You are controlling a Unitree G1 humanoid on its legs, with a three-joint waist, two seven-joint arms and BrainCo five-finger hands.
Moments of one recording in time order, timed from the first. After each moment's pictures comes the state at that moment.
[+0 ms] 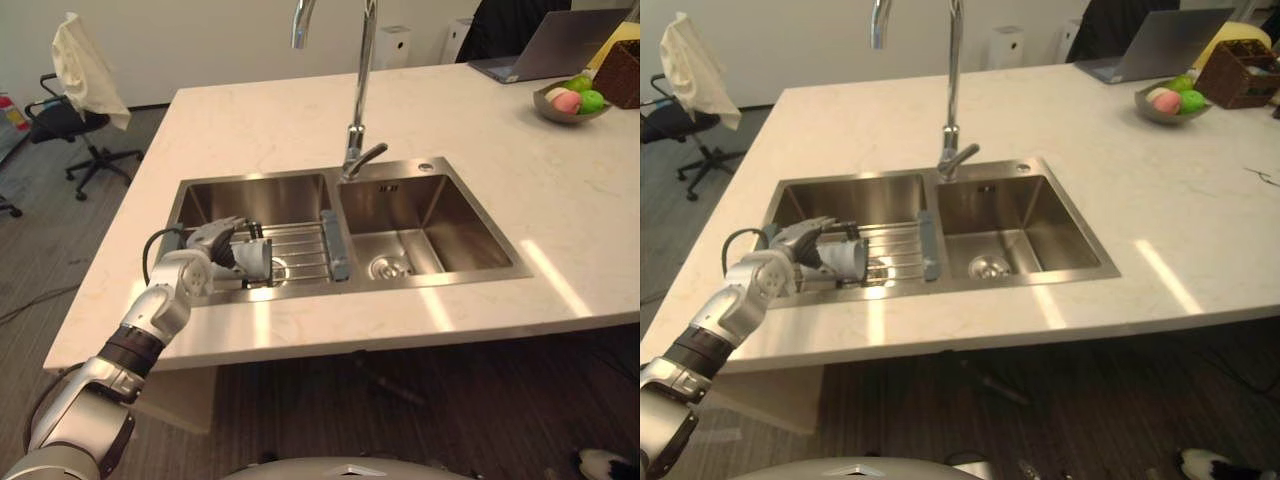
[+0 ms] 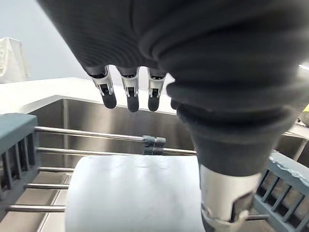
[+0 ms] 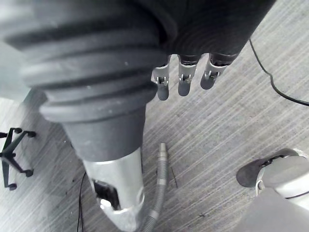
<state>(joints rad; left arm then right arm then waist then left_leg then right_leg) -0.48 0.55 -0.40 0.31 0.66 0.18 -0.23 0.22 -0.09 -0.52 1.03 0.07 -0.19 -0.08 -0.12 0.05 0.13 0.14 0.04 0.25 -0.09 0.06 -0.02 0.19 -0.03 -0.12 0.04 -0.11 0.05</state>
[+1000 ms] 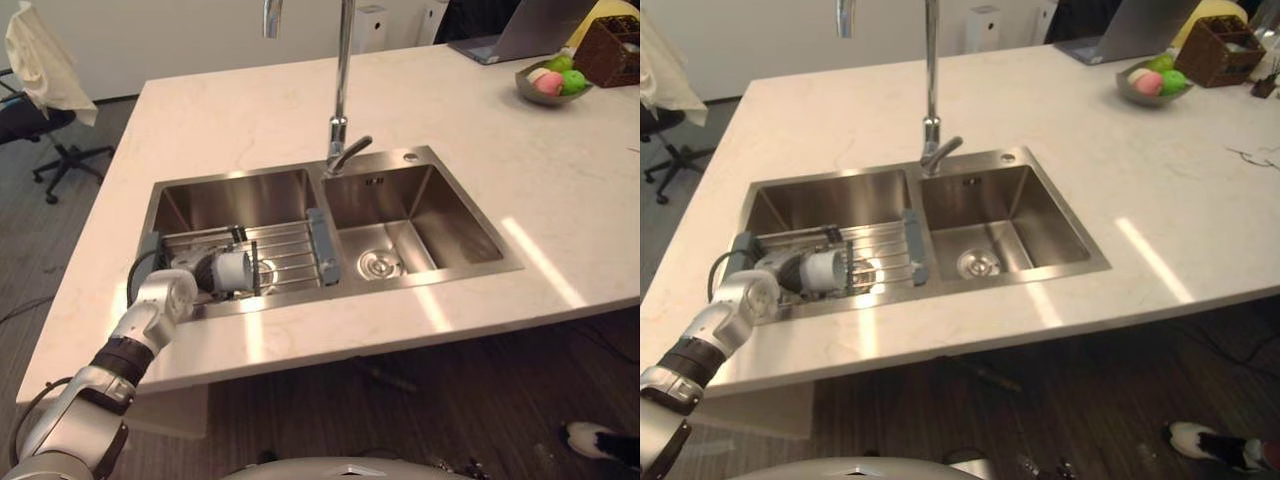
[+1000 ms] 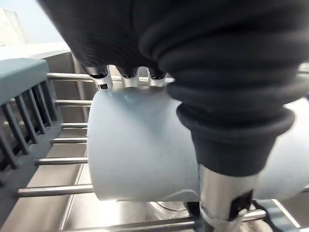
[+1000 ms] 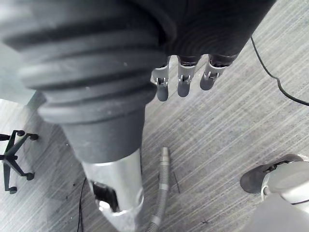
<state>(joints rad) -0.44 0.56 -0.39 0.49 0.73 0.16 -0.25 0.23 -0.09 -0.47 0.98 0.07 -0.20 -0.09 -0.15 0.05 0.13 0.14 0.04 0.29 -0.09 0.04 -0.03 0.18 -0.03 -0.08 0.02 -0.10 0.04</state>
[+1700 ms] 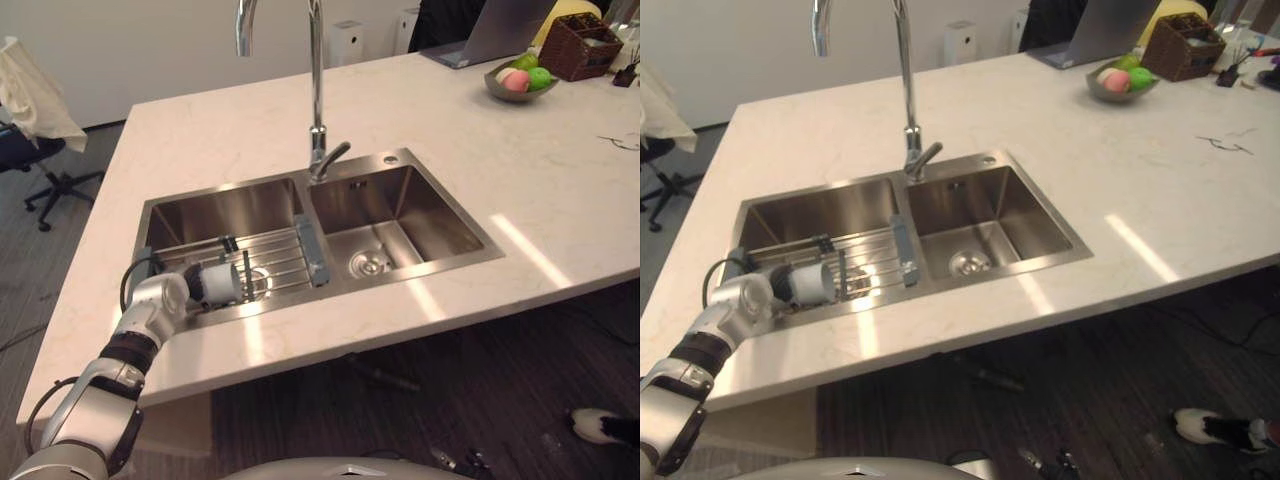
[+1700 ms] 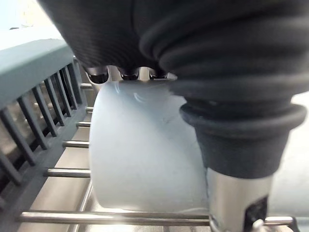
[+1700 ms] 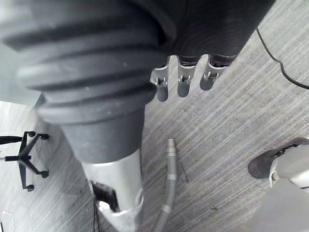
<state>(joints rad) -0.48 0.48 -0.30 0.72 0.75 0.17 -0.33 0.23 -0.12 -0.44 0.96 0.07 -0.19 -0.03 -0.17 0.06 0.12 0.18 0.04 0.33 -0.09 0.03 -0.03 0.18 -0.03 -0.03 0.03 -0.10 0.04</state>
